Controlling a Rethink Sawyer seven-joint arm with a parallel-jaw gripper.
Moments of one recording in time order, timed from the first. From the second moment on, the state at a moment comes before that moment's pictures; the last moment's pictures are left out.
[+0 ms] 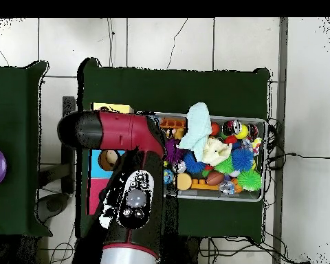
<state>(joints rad) 0.17 -0.50 -0.24 1.34 0.18 0.63 2.35</state>
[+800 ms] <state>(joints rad) 0.19 -0.48 -0.24 1.34 0.19 0.61 2.35</state>
